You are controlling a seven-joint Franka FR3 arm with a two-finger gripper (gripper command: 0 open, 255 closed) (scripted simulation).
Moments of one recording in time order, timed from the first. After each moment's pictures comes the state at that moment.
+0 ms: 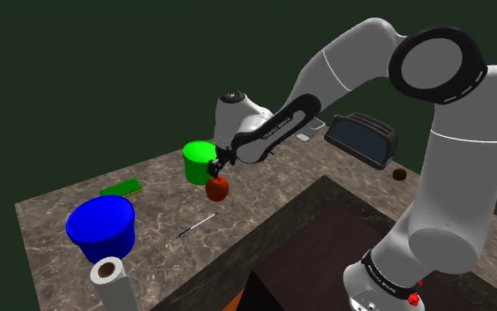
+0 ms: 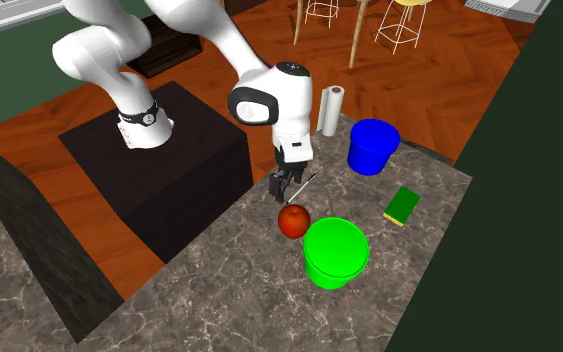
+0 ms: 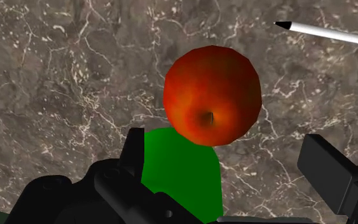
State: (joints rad) arm 0.11 0.38 0.15 -2.14 -0.46 2.57 0.45
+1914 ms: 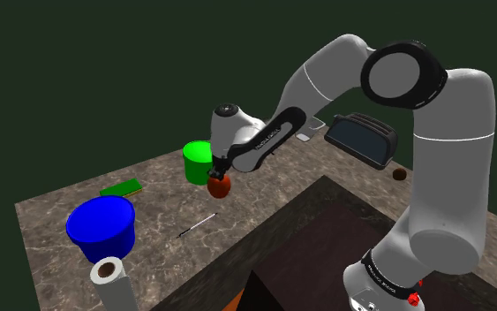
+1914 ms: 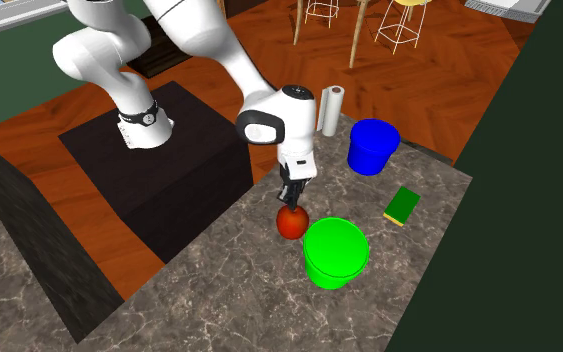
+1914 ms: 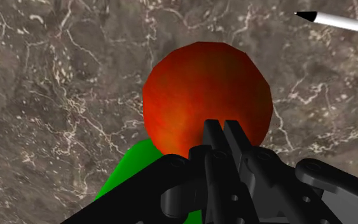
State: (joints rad) arm 0.13 0.51 0.11 -2.07 -0.52 2.63 0.49
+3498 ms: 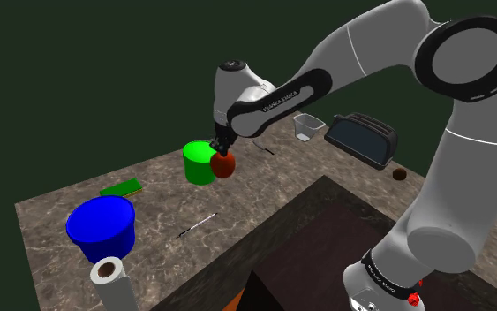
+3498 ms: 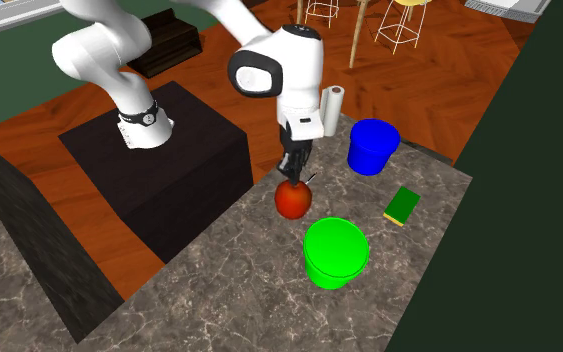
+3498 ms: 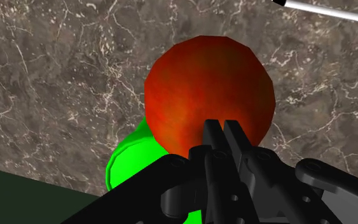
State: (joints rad) arm 0.08 0.27 0.19 -2.07 -0.37 2.40 0.34
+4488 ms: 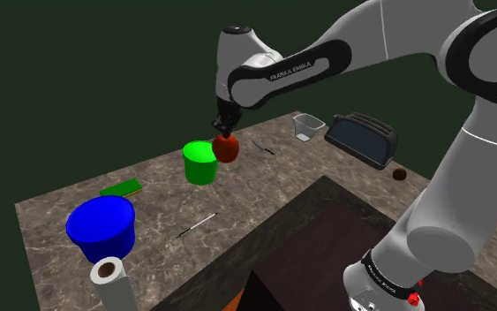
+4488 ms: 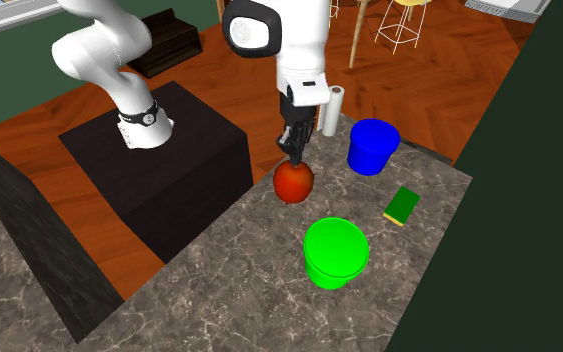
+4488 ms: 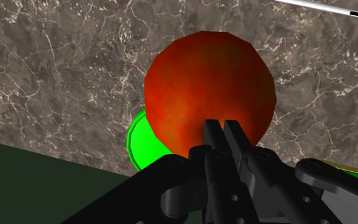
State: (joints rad) arm 0.07 0.16 0.21 -2.00 -0.30 2.23 0.26
